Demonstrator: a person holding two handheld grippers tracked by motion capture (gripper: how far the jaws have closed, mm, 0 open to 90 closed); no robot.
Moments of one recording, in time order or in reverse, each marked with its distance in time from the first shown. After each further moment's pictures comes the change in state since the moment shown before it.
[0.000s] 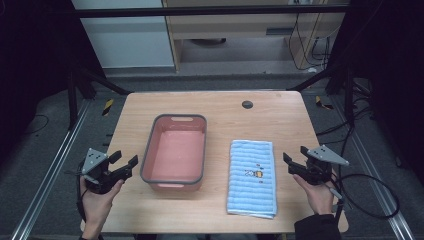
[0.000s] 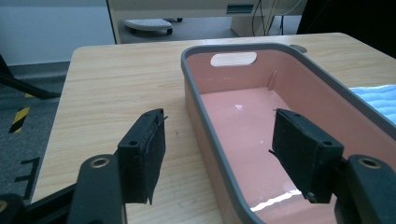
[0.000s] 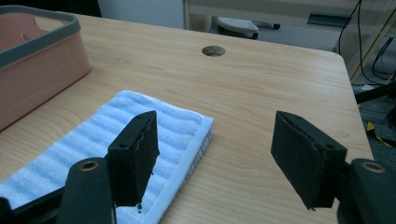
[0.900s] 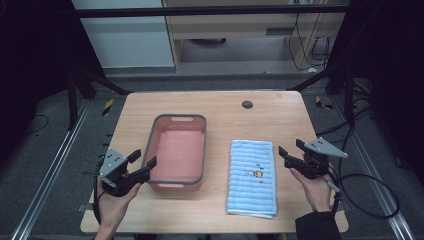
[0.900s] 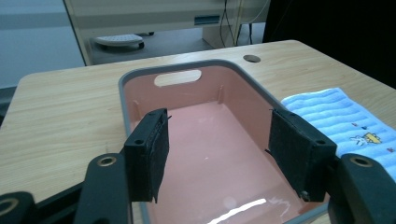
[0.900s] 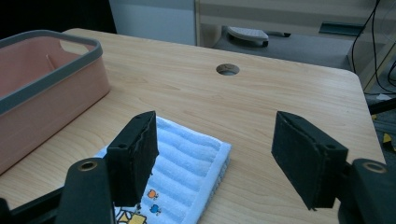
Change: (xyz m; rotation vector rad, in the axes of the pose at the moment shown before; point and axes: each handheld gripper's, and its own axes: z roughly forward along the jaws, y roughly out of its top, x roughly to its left) left arm -0.055 0.015 0.001 -0.042 -0.104 0.063; right arm 0.011 0.027 0.000 -0.022 0.042 0.008
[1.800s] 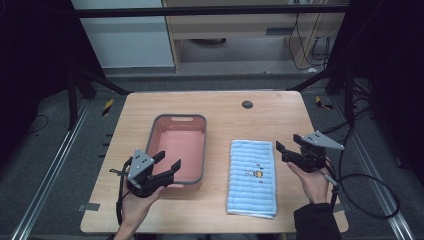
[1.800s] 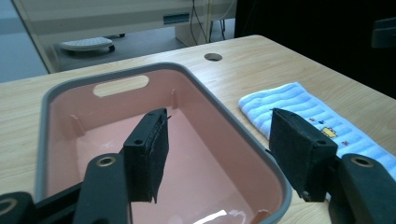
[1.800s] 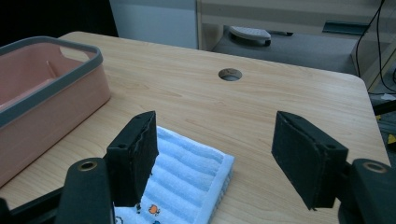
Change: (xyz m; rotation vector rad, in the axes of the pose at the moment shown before) left arm -0.049 0.004 0.026 0.014 -0.100 0.056; right arm 0.000 0.014 0.011 0.007 0.008 0.007
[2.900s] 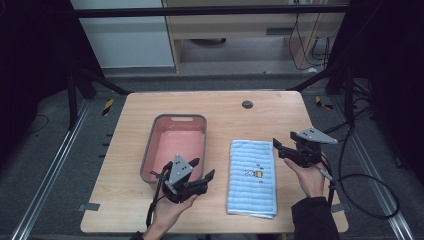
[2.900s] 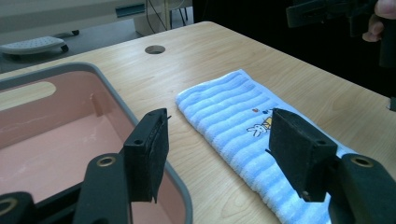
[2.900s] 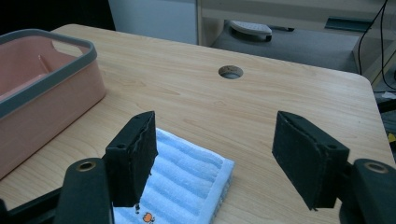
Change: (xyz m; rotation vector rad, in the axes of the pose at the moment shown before) left arm -0.064 -0.002 0.041 0.041 -0.131 0.076; right arm -0.001 0.004 0.016 0.026 -0.001 -0.015
